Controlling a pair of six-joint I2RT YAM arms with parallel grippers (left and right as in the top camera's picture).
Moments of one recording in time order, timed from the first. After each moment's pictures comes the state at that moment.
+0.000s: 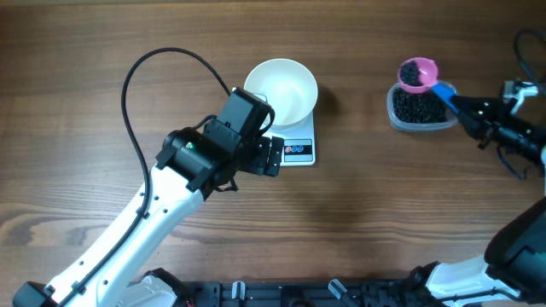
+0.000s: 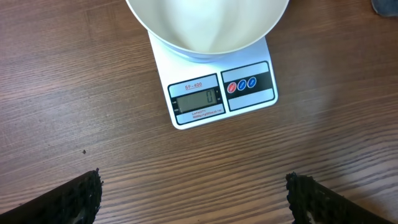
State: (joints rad) left arm -0.62 1.36 1.26 -1.00 -0.10 -0.35; right arm -0.64 1.71 1.17 -0.83 -1.37 0.15
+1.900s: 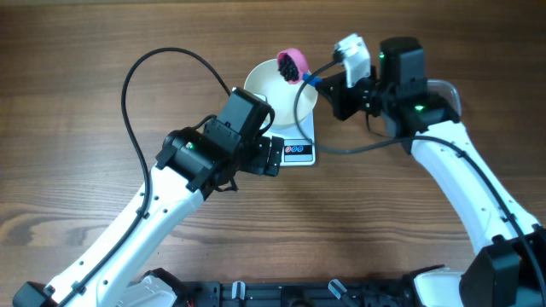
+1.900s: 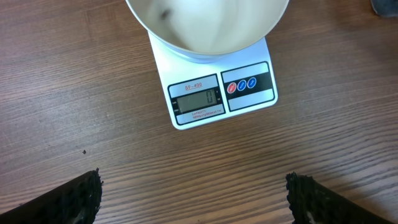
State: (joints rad) left arm -0.62 1.36 1.26 -1.00 -0.10 -0.35; right arm 0.27 1.54 1.17 -0.34 -0.48 -0.13
